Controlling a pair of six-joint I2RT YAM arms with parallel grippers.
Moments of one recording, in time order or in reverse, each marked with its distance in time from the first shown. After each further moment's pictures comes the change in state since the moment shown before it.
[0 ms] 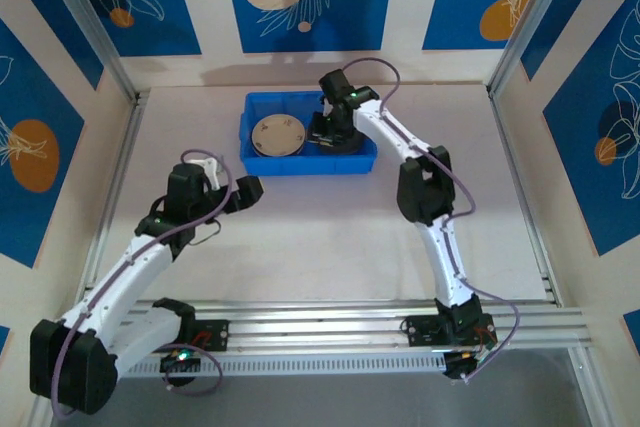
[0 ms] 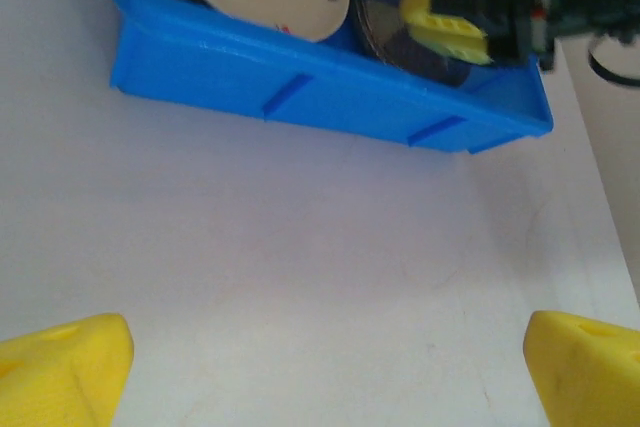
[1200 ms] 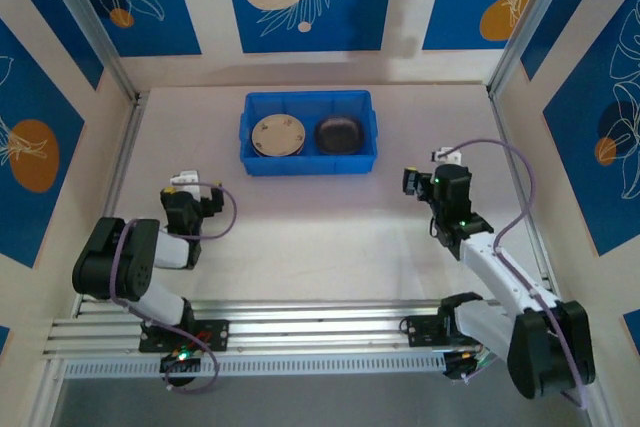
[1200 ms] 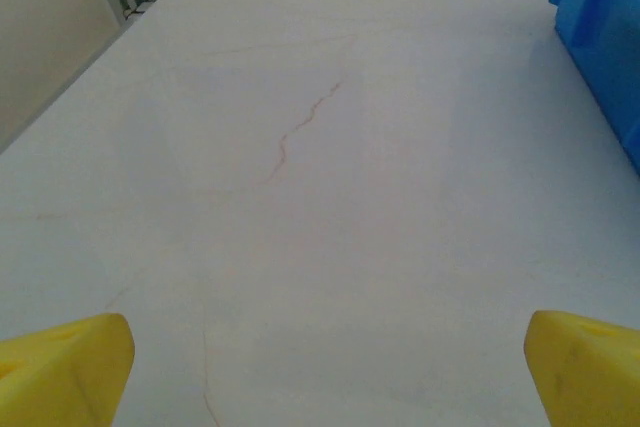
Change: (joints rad) left arm 0.247 0.587 -0.434 1.284 -0.435 0.561; right arm -0.360 -1.189 -1.678 1.077 0.451 -0.400
